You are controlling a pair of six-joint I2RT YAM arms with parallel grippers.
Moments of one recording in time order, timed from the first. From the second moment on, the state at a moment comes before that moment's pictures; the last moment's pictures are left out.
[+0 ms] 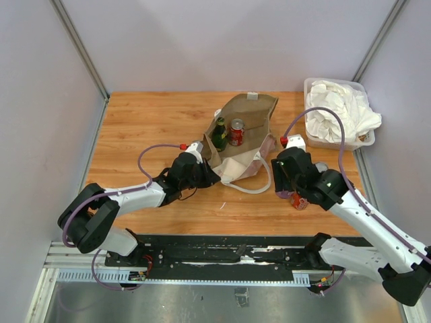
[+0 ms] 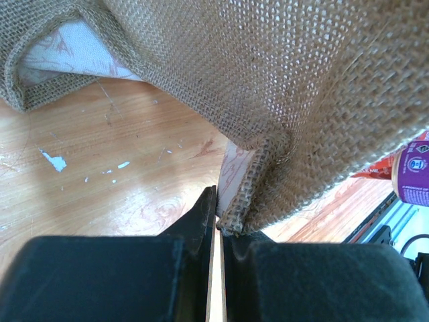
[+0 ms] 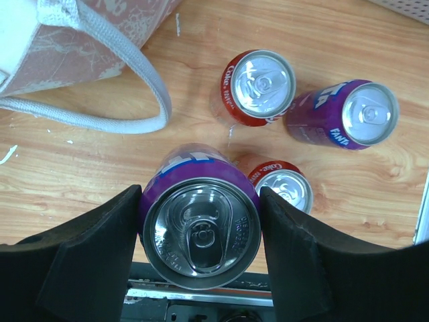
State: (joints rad) left arm -0.70 1.42 0.59 0.32 0.06 -0.77; right arm 0.73 0.95 1.01 -0.94 0.49 0.34
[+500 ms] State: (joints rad) left arm -0.69 1.40 0.61 0.27 0.05 -0.74; right arm 0.75 1.06 0.83 -0.78 0.48 0.38
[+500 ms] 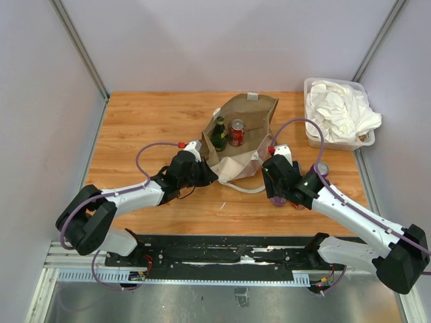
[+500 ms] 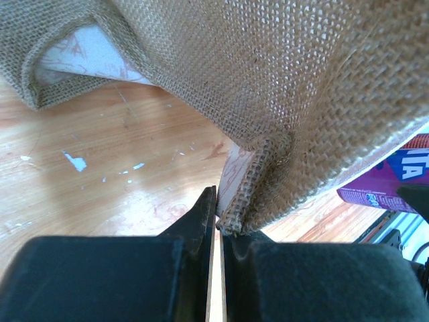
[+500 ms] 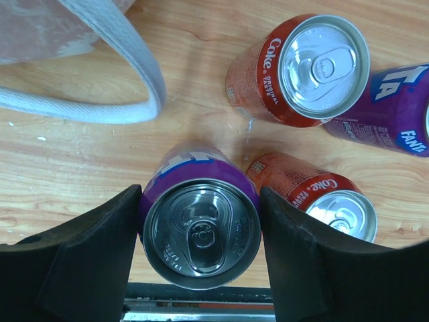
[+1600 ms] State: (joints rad) left arm -0.63 1.36 0.59 0.24 0.07 -0.73; right arm 0.75 1.14 0.82 -0.71 0.56 0.43
